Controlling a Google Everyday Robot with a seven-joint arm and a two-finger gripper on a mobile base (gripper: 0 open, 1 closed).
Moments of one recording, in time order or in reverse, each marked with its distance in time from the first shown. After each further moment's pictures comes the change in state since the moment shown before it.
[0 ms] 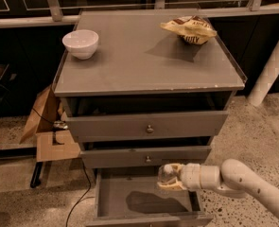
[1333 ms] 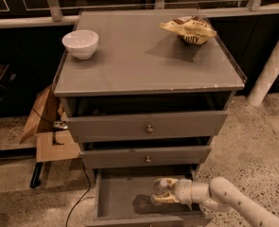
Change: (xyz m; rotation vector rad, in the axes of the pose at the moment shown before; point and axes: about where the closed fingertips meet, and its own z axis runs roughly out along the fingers) arm 0.107 0.015 0.063 -0.025 -0.084 0.032
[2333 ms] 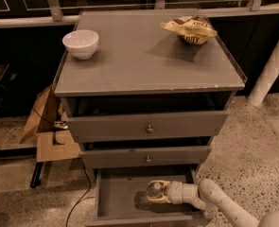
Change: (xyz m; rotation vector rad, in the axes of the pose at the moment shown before) arm 0.068 -0.018 0.056 -0.039 -0.086 -0.053
